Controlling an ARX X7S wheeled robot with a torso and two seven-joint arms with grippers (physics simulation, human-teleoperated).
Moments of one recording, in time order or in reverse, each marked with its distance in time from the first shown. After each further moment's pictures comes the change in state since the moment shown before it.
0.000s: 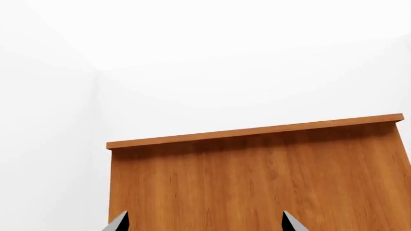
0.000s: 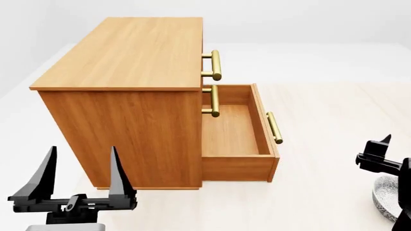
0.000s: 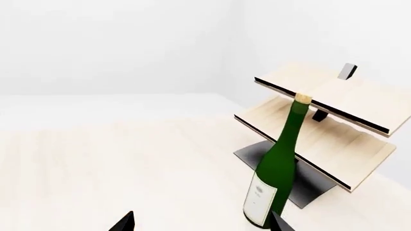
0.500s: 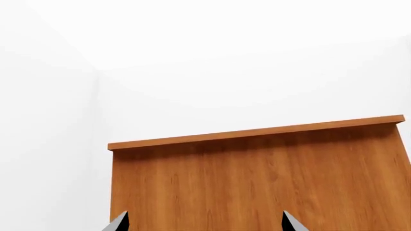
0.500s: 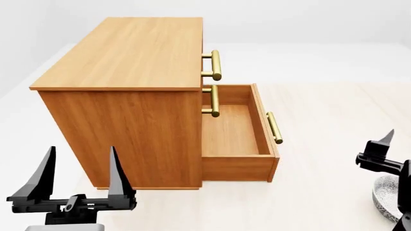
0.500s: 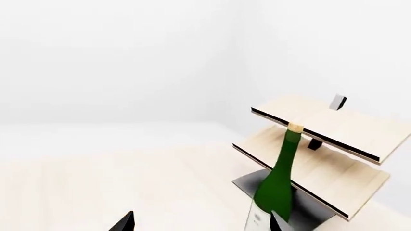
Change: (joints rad) left arm 0.004 0.005 -0.008 0.007 0.000 -0.002 0.006; right arm -0.084 -0.009 -0.026 -0.024 -0.094 -0.182 -0.018
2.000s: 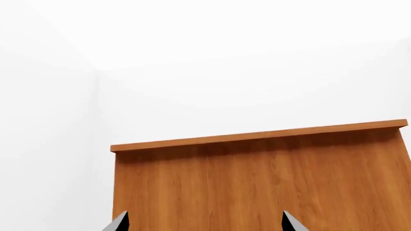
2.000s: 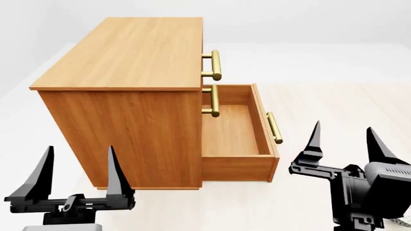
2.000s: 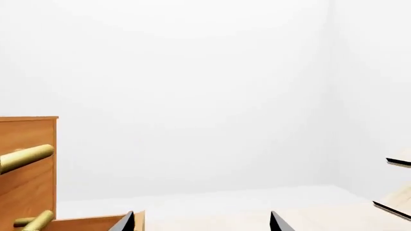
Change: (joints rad) left arm 0.004 0.016 -0.022 0.011 -0.009 -0.006 0.026; right arm -0.117 -0.192 -0.268 -0.054 -0.133 -0.506 -0.139
